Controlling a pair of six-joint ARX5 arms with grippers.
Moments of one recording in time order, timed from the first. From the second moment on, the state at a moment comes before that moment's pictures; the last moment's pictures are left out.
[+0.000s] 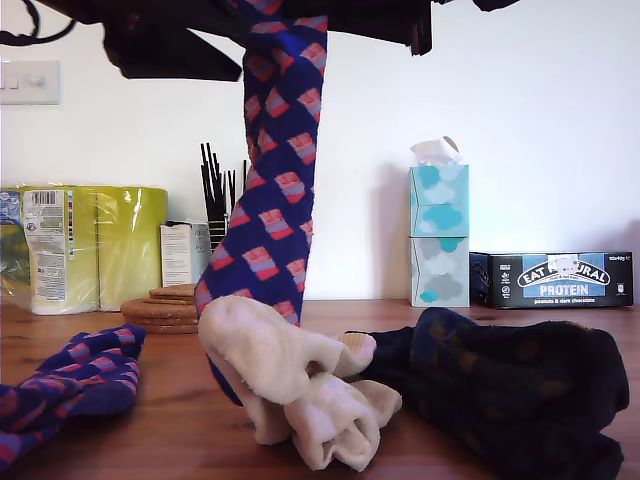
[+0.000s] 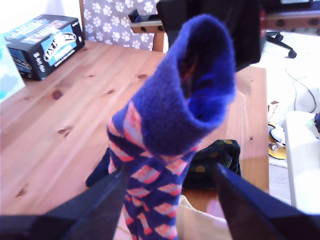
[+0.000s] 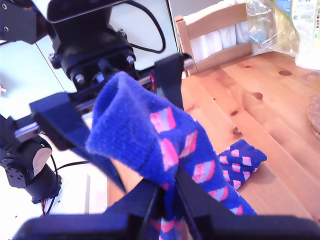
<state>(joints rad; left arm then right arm) -0.46 1.20 0.94 -0.31 0.78 0.35 0.54 1.33 1.01 -0.08 -0.81 -0.11</state>
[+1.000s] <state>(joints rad) -0.47 1.20 0.94 -0.17 0.81 0.26 0.55 1.33 1.01 -0.16 -0.77 -0.10</state>
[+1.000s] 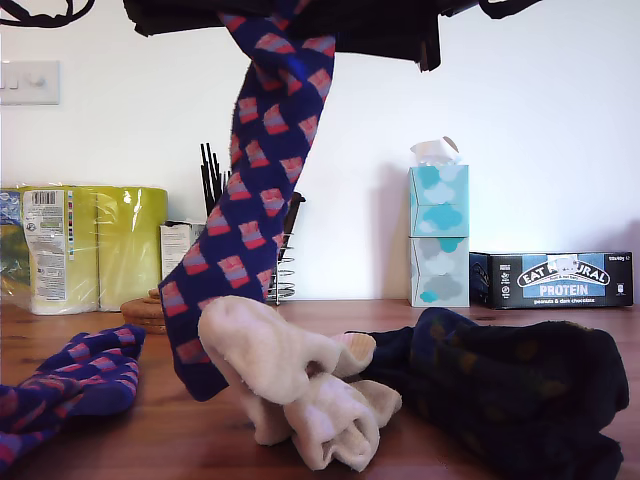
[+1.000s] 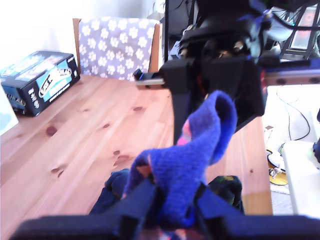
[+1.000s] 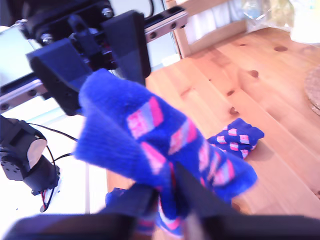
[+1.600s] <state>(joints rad) -0.42 1.14 1.11 -0.68 0.64 0.19 0.47 1.33 1.01 -0.31 -0.73 -0.22</state>
